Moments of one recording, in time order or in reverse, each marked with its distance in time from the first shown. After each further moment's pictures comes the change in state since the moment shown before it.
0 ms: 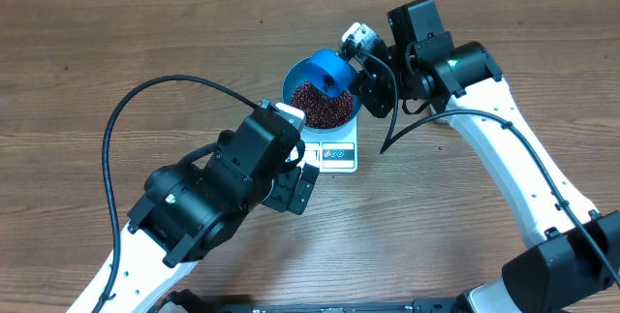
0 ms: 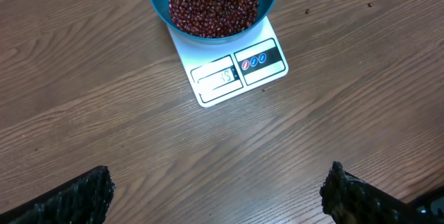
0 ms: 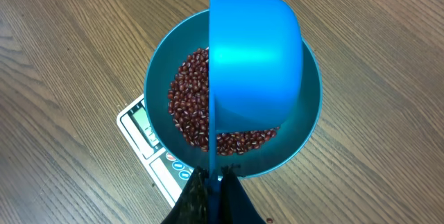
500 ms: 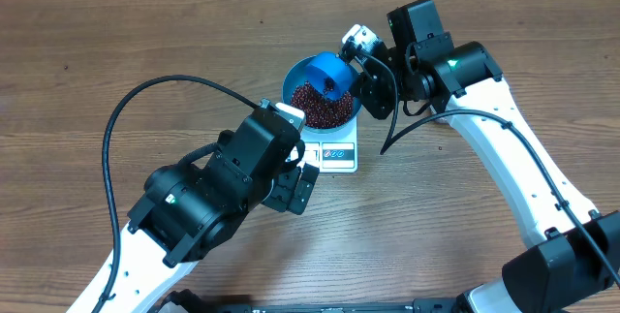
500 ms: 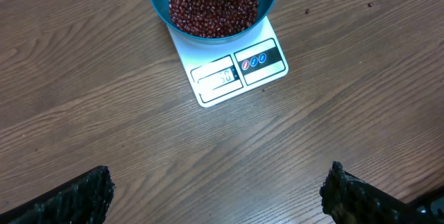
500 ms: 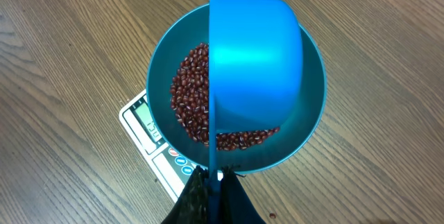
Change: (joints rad) left arm 0.000 0.000 0.000 0.000 0.000 0.000; right arm 0.000 0.000 0.000 -0.017 0.000 -0.001
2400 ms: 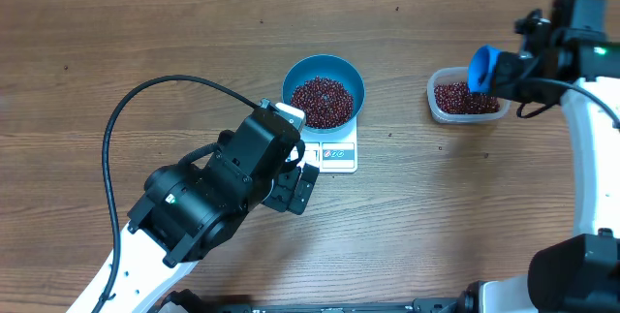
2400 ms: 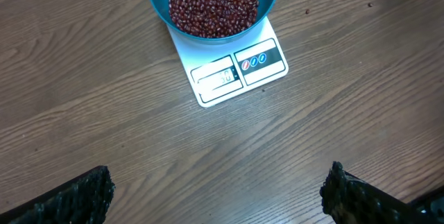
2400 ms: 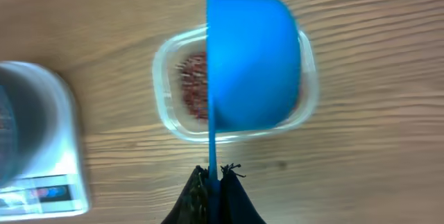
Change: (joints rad) left arm 0.000 0.000 0.000 0.000 0.000 0.000; right arm -0.510 -0.055 0.000 -0.176 0.247 0.475
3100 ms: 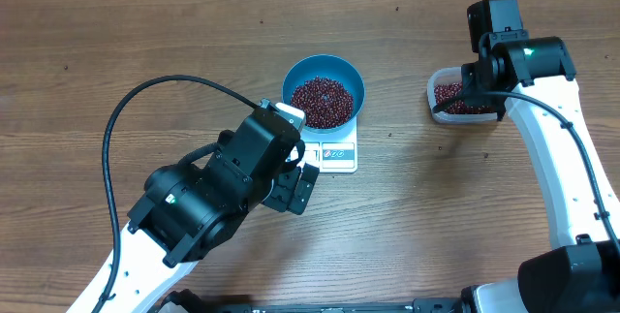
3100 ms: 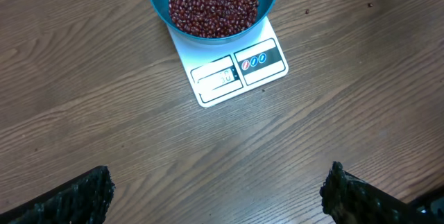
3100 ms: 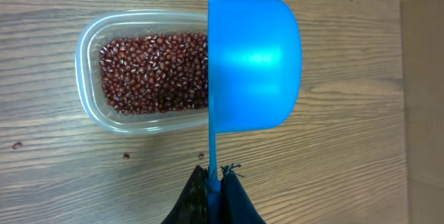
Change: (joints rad) left arm 0.000 0.000 0.000 0.000 0.000 0.000; right arm 0.248 0.000 0.000 -0.060 0.514 0.022
